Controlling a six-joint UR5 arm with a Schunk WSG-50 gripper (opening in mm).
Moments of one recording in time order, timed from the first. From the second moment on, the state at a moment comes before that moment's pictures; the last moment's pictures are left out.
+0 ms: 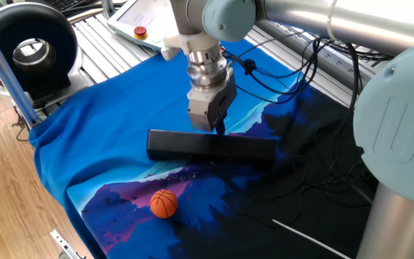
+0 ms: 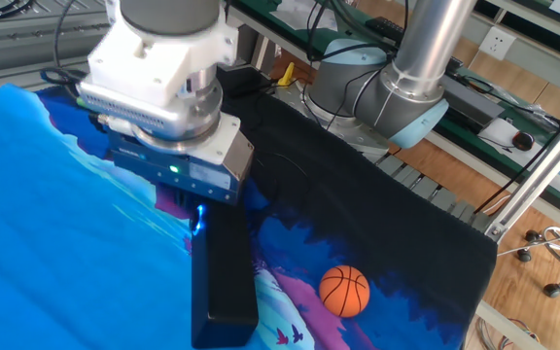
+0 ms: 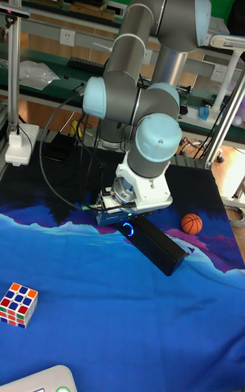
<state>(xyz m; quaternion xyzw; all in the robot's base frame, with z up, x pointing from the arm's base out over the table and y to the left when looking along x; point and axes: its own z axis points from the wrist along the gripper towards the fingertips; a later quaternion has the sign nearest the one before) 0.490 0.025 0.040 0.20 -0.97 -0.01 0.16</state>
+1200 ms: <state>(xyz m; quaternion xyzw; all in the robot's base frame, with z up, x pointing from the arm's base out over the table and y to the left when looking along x) 0.676 -0.033 0.112 0.01 -1.00 -0.05 -0.02</state>
